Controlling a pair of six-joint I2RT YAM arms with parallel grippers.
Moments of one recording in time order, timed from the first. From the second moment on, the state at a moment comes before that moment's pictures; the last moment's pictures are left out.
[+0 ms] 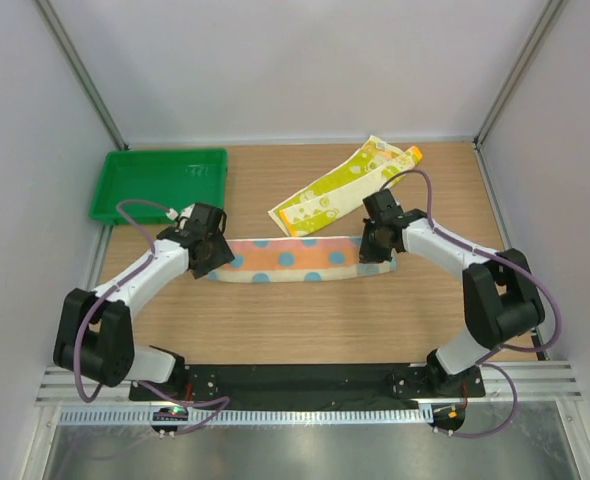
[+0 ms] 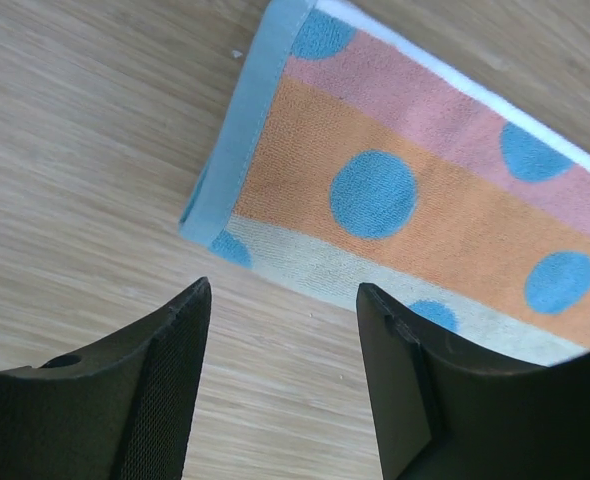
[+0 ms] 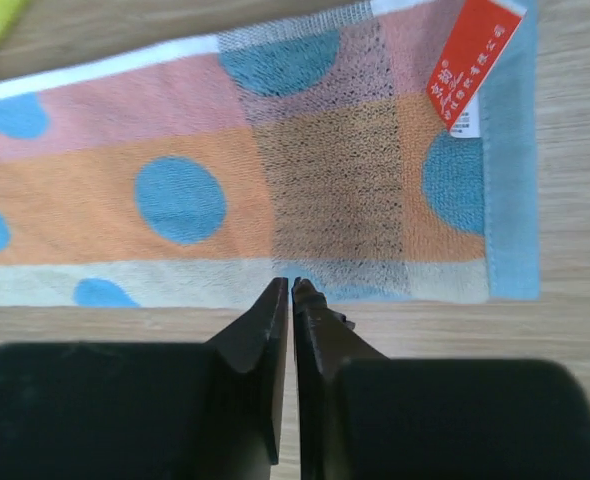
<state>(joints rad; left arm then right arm) -0.34 1.35 0.89 -0.63 -0.24 -0.79 0.42 1.53 1.02 -0.57 0.06 0.60</state>
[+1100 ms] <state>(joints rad) -0.22 1.46 0.75 -0.50 -0.24 -0.81 0.20 1.57 0.85 -0.51 -0.04 0.61</state>
